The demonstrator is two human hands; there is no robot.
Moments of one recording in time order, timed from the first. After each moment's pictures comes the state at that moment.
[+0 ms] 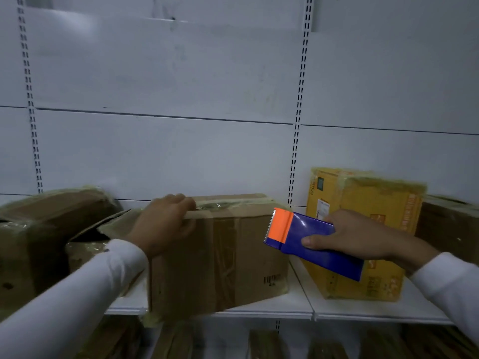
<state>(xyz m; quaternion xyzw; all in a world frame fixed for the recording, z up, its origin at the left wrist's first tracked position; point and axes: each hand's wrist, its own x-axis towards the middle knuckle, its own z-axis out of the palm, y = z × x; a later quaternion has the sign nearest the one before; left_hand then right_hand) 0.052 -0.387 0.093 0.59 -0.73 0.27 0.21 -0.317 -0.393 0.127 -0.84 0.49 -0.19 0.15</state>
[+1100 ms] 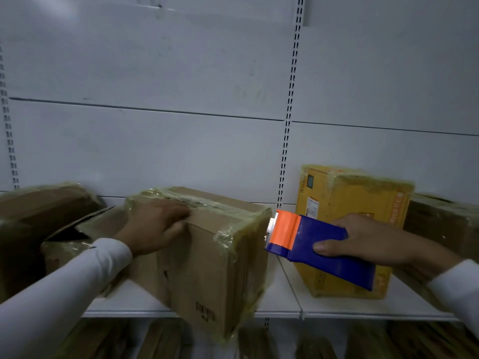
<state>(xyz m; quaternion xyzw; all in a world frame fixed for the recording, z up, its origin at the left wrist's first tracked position) 0.059 -0.412 0.077 0.51 -0.78 0.17 0.30 -0.351 -0.388 0.128 -0.83 0.45 -0.19 0.25</state>
